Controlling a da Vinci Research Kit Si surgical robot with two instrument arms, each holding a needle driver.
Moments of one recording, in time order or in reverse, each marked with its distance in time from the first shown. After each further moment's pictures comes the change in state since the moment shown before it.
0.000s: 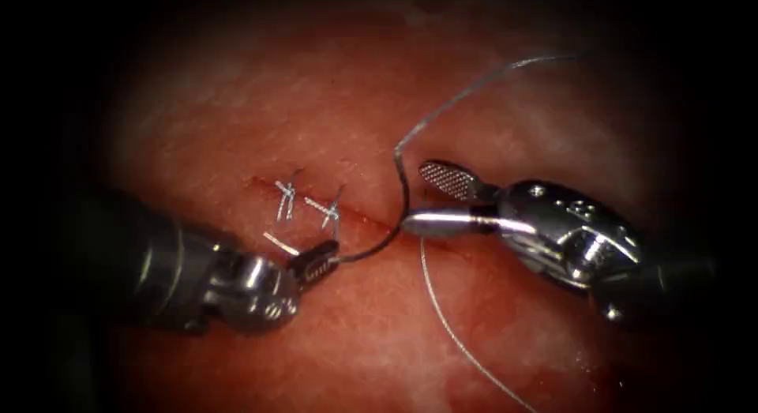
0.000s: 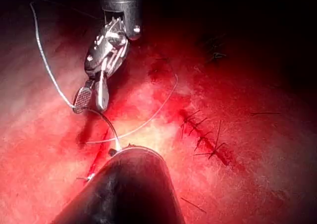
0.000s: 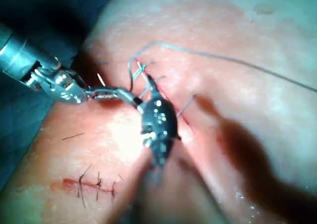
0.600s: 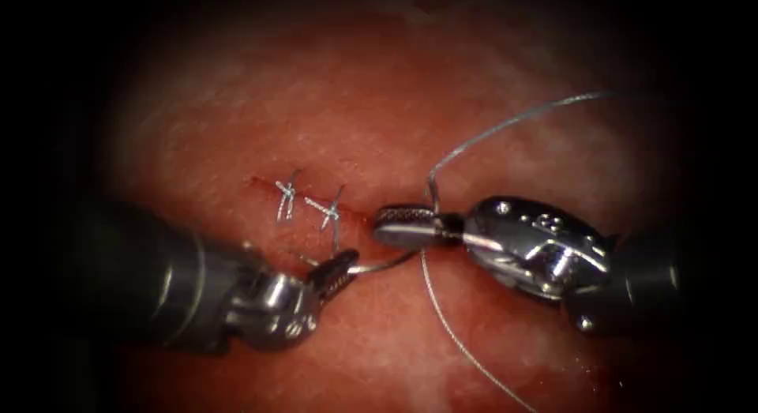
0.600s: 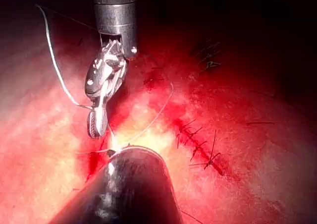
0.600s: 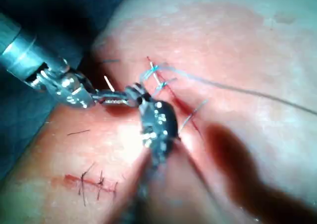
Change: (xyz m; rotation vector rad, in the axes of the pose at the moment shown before) right arm 0.000 0.000 0.000 -0.041 -0.013 -0.114; left arm 0.001 0.000 -0.001 0.019 0.009 0.012
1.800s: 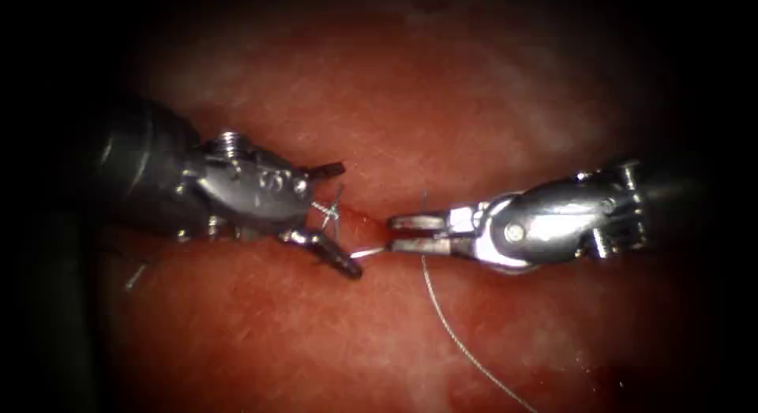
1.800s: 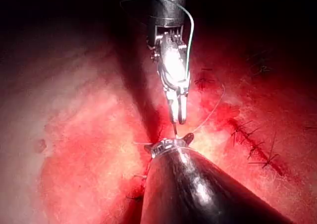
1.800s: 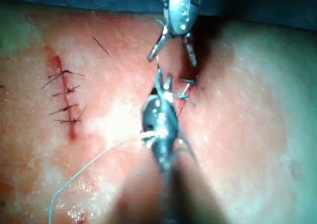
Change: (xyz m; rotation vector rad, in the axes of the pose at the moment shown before) right arm 0.001 -0.003 0.001 0.254 0.013 -0.888; left arm -0.002 -0.008 0.004 -0.783 0.008 -0.883
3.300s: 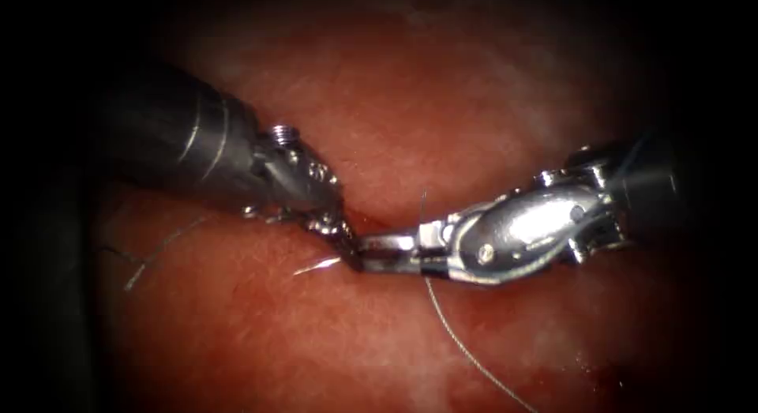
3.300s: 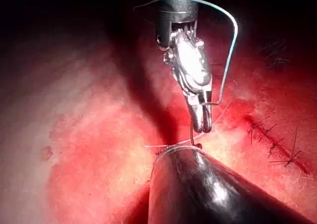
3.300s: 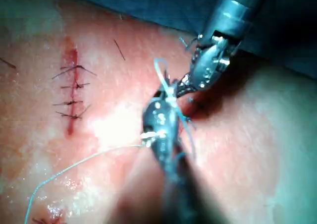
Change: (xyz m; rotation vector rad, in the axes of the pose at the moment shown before) right arm 0.001 -0.001 0.002 0.058 0.009 -0.124; left arm -0.001 -0.003 0.004 -0.471 -0.184 -0.028
